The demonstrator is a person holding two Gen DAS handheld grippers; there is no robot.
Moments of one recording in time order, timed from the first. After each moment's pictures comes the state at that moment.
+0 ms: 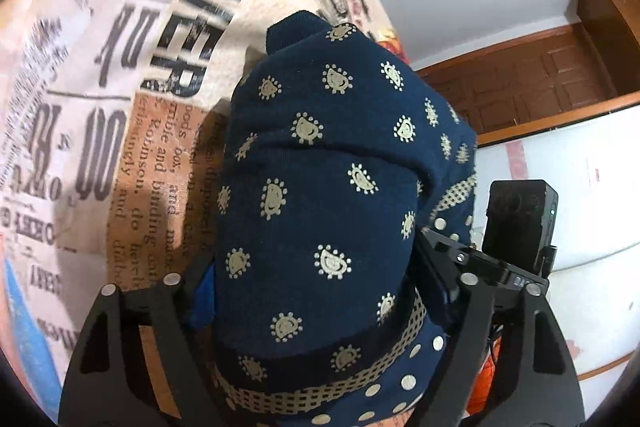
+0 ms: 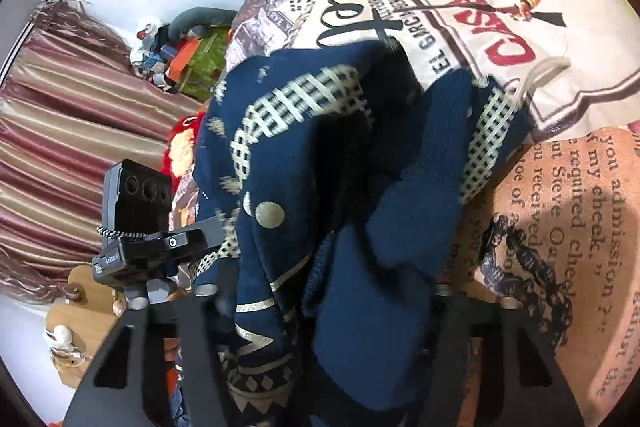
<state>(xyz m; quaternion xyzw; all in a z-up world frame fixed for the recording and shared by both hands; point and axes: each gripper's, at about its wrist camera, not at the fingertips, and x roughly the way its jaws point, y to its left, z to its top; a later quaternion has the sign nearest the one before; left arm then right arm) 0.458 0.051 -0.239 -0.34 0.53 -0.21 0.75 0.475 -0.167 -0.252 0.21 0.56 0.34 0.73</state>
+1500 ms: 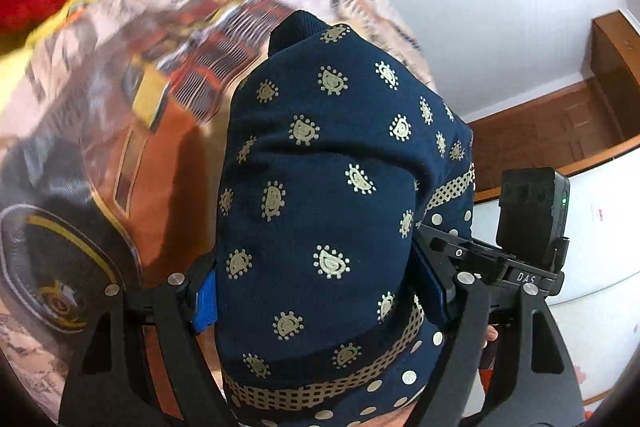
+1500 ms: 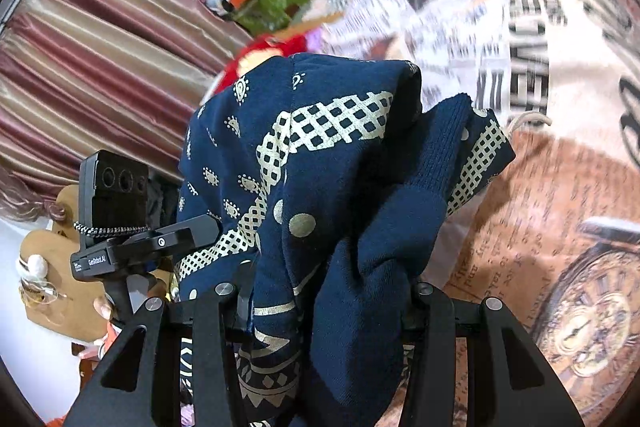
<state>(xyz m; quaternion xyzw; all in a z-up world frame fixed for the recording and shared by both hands) 0.304 0.270 -0.223 -0.38 0.49 -0.11 0.78 0.396 0.071 -0.225 0.09 0.57 0.42 0.70</state>
